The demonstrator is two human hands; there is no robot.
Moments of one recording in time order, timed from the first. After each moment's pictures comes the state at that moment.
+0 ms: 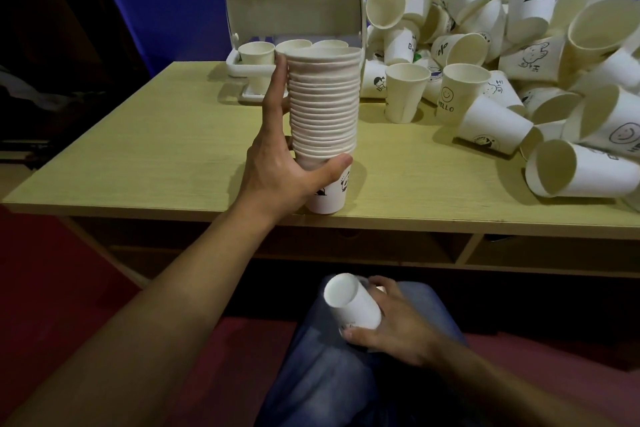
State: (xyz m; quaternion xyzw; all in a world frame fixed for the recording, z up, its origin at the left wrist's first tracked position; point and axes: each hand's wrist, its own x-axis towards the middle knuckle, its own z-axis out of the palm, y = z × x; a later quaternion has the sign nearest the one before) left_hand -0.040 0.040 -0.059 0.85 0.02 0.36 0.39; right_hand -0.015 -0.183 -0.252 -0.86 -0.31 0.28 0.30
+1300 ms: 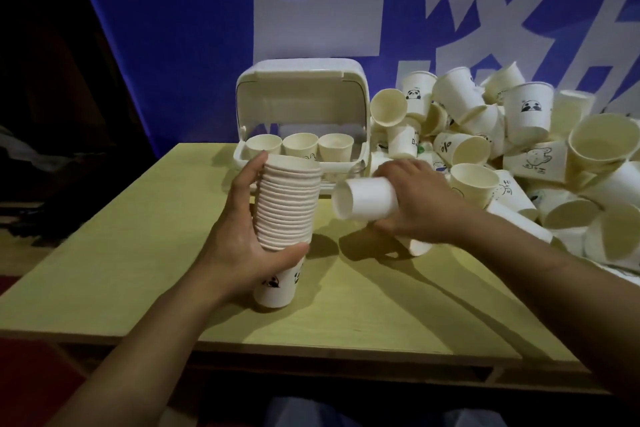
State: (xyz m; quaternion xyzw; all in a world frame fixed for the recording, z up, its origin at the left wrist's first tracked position) left_hand -0.020 0.126 -0.029 0.88 0.02 0.28 0.39; right_hand 0.155 -0.093 0.005 -0.91 -0.40 -0.07 0.12
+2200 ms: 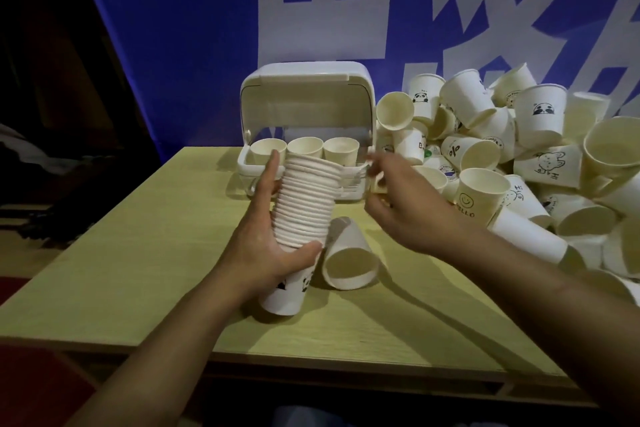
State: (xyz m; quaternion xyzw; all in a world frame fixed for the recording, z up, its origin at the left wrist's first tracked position) left_hand -0.003 0.119 -0.028 0.87 0.04 0.23 0.44; right_hand 0.132 -0.073 0.007 -0.84 -0.43 -0.08 0.32
